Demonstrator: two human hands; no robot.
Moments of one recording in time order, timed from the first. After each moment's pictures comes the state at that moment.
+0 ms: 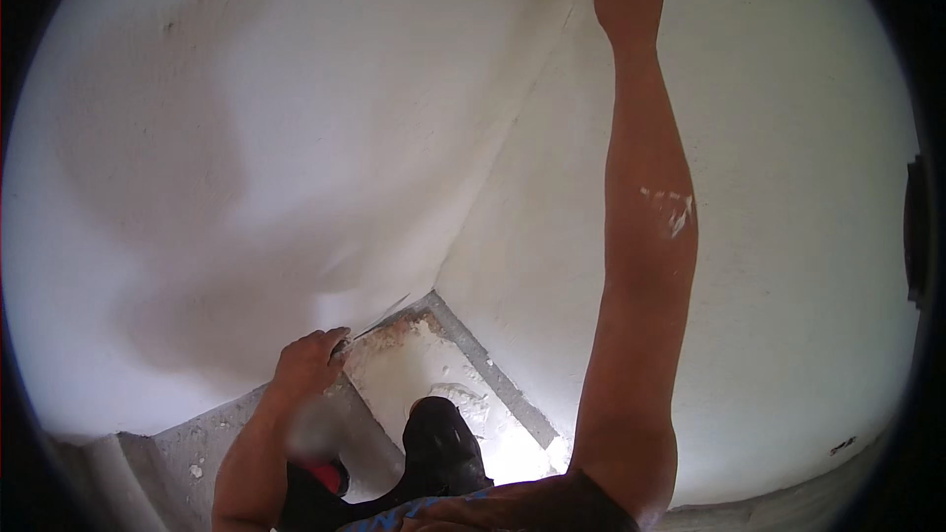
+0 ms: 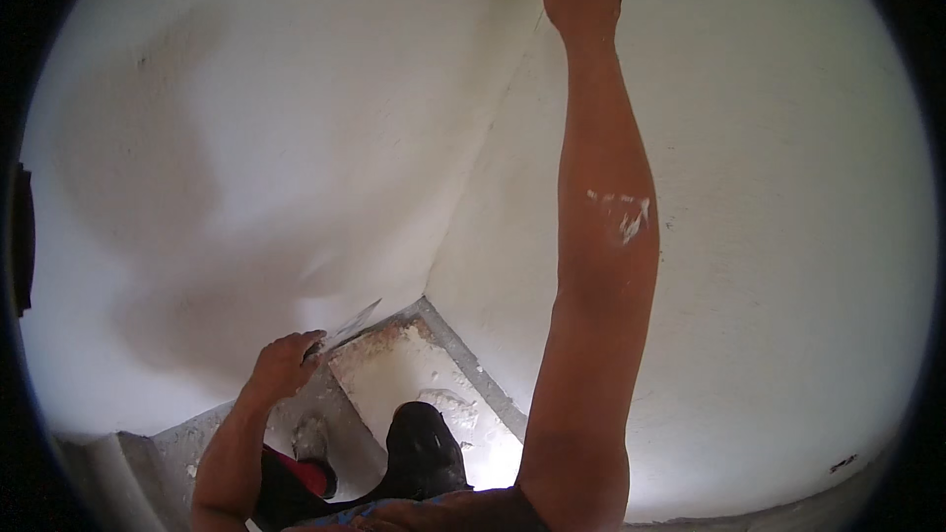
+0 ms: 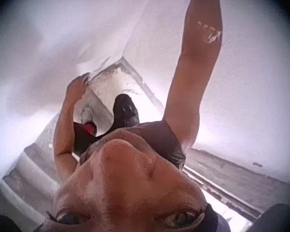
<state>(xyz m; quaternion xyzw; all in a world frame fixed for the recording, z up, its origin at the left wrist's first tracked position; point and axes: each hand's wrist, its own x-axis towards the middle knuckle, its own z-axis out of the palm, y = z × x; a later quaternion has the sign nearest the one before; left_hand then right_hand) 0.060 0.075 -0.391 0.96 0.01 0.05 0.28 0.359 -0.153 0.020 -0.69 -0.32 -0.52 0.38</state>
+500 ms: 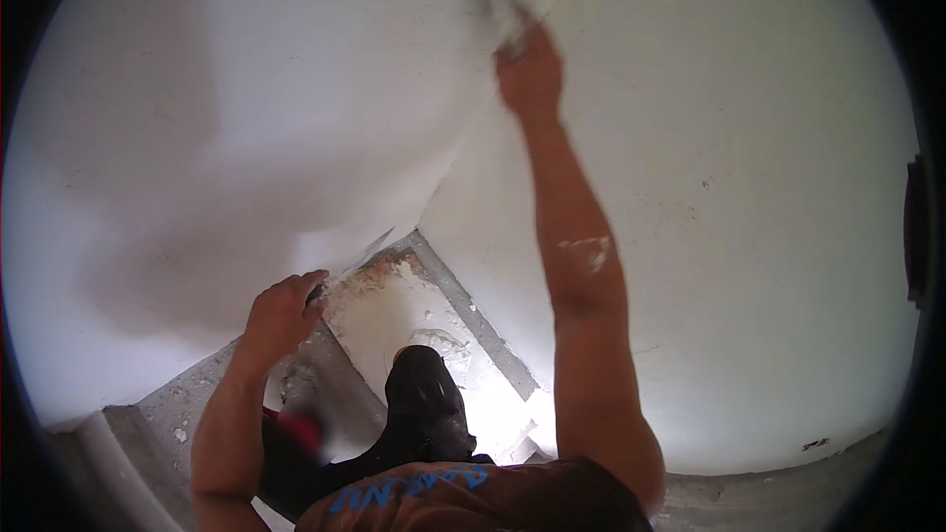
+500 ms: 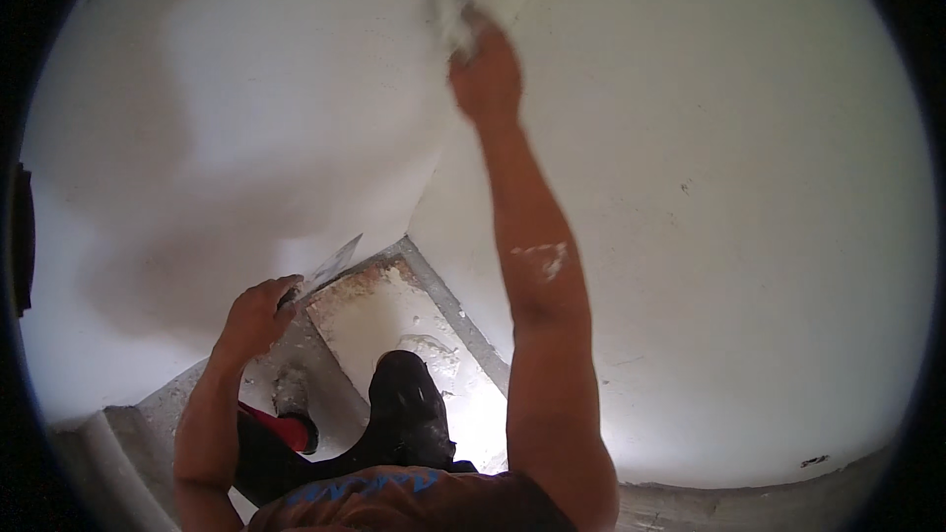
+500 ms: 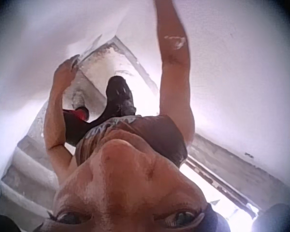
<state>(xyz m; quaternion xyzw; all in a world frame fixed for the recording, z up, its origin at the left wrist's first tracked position) 0.059 0.079 -0.382 0.94 0.01 0.05 0.33 0.371 -0.136 -0.196 -0.80 -0.31 -0.44 0.27</state>
